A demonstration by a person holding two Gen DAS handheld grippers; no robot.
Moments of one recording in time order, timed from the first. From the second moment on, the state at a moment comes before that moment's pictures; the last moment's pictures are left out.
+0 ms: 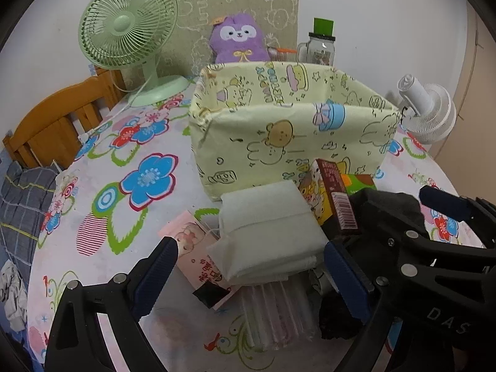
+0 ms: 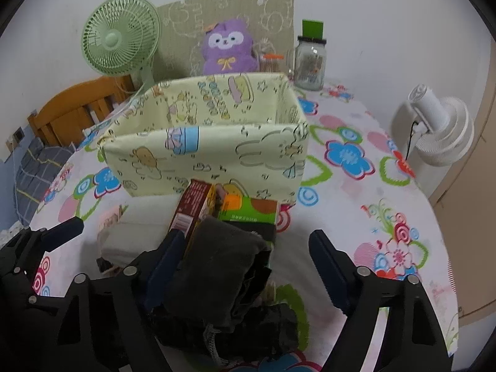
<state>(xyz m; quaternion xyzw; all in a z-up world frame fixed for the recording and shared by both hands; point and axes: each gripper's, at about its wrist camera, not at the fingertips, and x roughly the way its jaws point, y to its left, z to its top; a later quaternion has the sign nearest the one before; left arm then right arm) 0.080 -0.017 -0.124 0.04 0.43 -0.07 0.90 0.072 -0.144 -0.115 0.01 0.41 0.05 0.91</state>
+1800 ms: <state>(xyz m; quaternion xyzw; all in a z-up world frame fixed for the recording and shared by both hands) 0.077 -0.023 -0.119 0.02 0.42 -0.10 0.90 0.069 -0.156 -0.115 0.06 0.42 0.06 0.90</state>
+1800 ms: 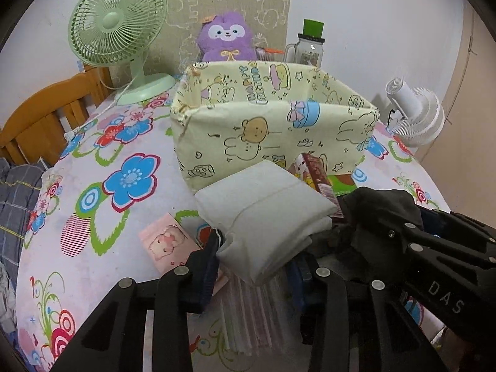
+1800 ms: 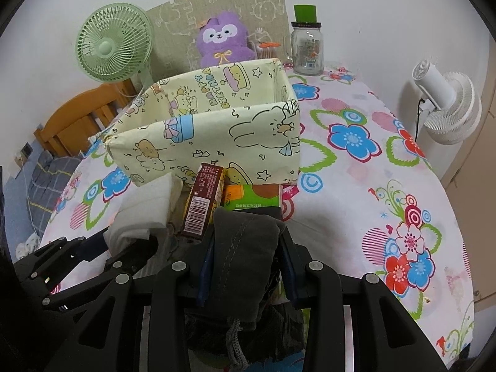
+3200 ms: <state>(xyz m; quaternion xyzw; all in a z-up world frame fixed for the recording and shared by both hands) 0.035 -0.022 -0.059 0.02 0.35 -0.10 0.93 0.023 -0.149 -0.055 0.06 0.33 0.07 0.94</state>
